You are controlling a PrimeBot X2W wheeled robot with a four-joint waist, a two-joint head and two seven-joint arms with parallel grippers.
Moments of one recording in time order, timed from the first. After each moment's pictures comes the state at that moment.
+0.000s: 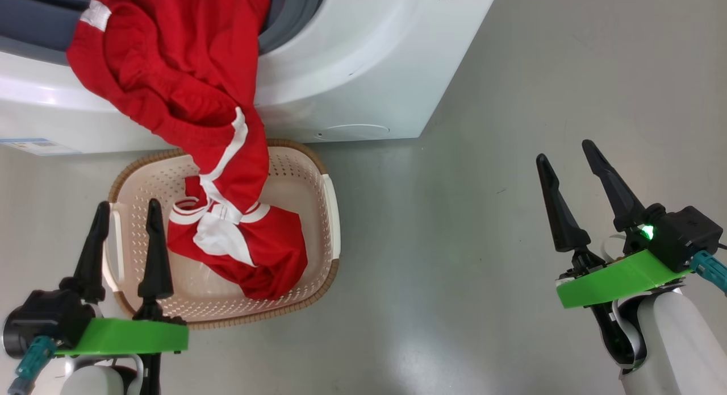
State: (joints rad) left arm -0.20 0.05 0.03 0.10 -0.21 -0.13 -0.25; right arm -0.31 -0.19 0.09 0.10 0.28 0.13 -0.26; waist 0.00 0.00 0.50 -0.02
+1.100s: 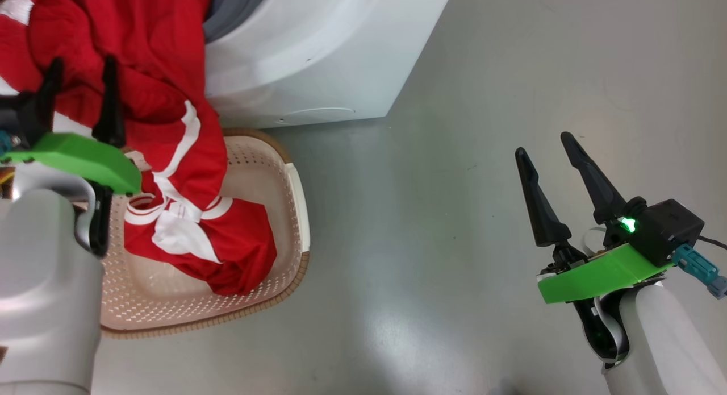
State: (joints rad) left arm -0.86 0.19 -0.09 0.79 -0.23 -0.13 -0.25; right arm -0.33 -0.16 0.12 0.10 0.28 0.13 -0.26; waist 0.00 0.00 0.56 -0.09
